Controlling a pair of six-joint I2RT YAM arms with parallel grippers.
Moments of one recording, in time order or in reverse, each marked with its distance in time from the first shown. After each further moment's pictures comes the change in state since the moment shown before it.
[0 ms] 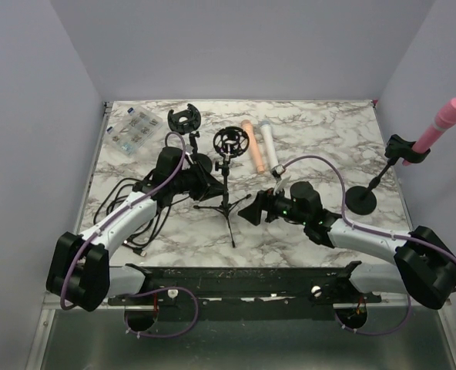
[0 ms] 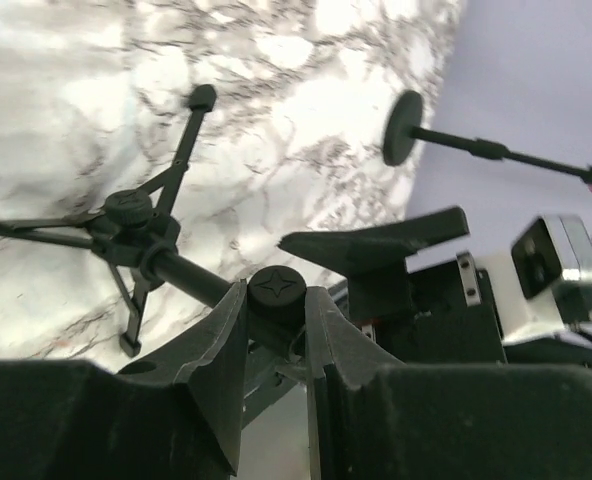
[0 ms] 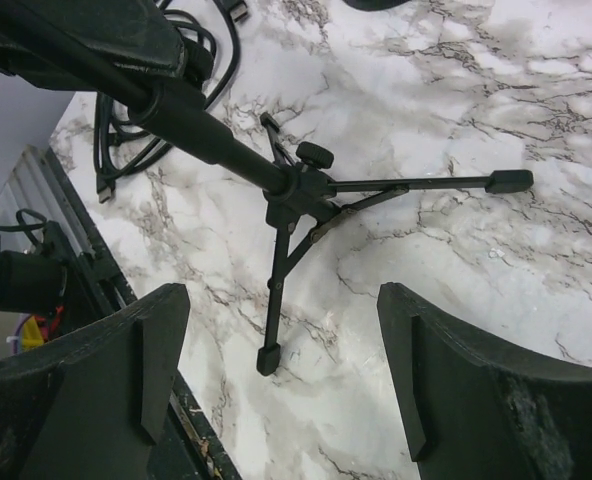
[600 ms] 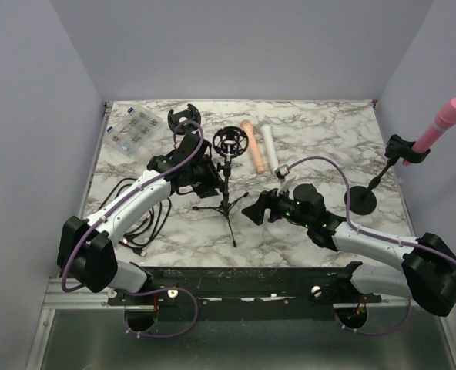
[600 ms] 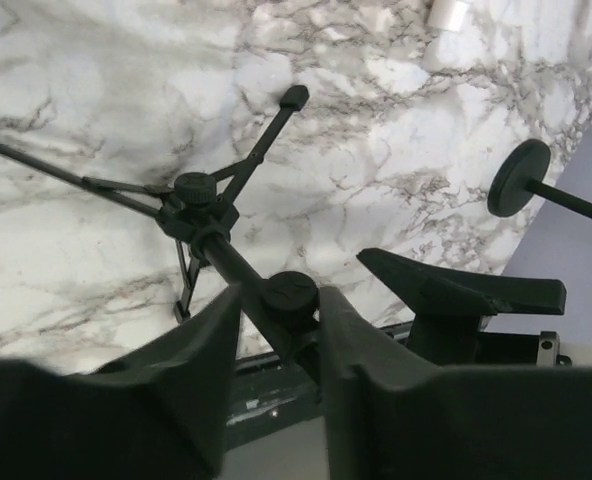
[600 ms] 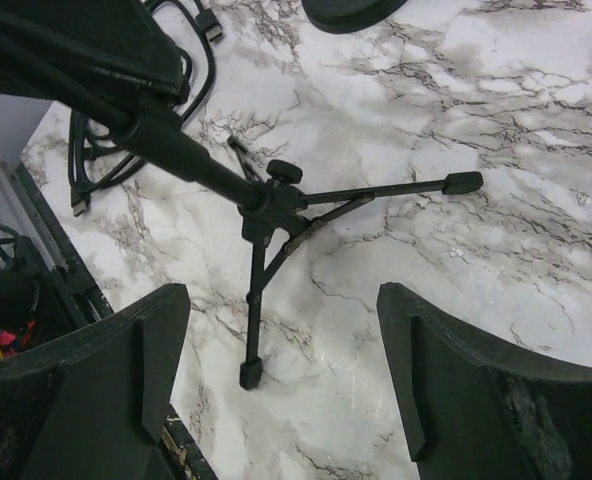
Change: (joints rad) left arm -0.145 0.144 0.365 -0.518 -0.325 0.014; right arm 0.010 -0.058 -0.021 -0.021 0.079 -0.042
